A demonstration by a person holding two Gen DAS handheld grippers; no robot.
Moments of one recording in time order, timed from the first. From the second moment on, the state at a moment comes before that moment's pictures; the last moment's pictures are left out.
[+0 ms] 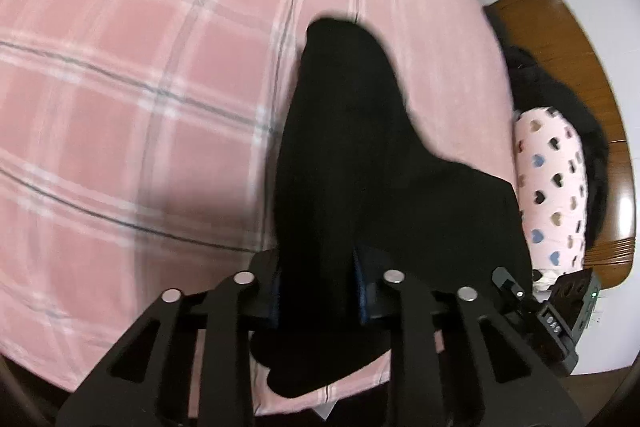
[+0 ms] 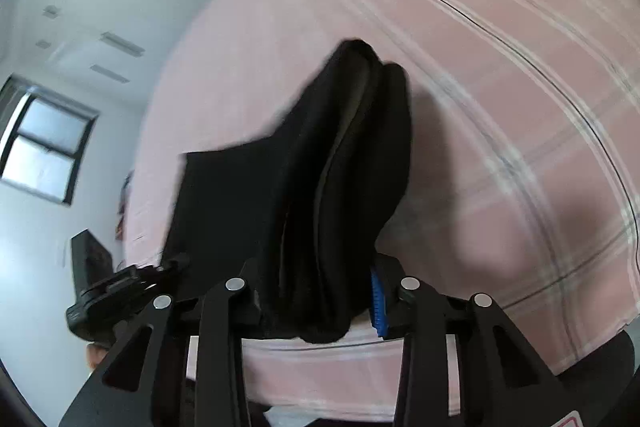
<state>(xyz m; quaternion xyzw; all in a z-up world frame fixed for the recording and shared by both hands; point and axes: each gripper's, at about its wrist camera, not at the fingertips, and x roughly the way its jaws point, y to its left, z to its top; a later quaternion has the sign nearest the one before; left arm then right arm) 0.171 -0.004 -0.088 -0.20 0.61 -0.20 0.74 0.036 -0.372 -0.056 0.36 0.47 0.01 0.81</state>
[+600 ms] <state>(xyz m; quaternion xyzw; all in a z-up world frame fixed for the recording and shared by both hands) 0.093 0.060 -0.059 -0.01 0.58 -0.05 0.81 0.053 -0.272 -0.036 0.17 0.48 0.00 0.86</state>
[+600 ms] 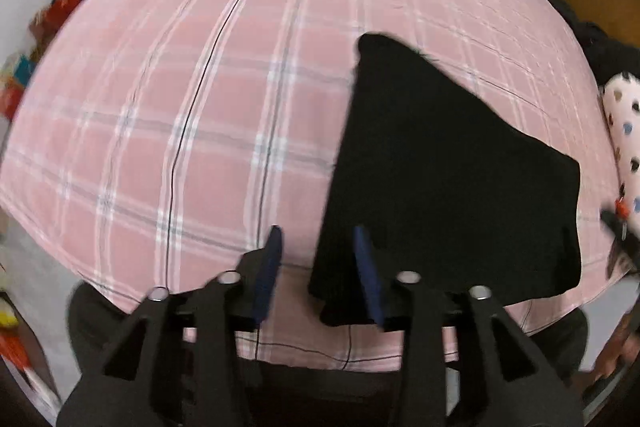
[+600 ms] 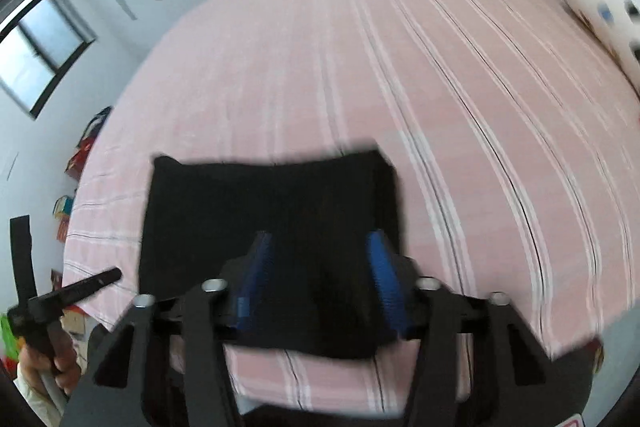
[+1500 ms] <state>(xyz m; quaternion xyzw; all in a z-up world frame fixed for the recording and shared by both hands) 0.070 0.009 -0.064 0.12 0.57 -0.05 0.81 0.016 -0.314 -0.109 0.28 0.54 -0.02 0.79</state>
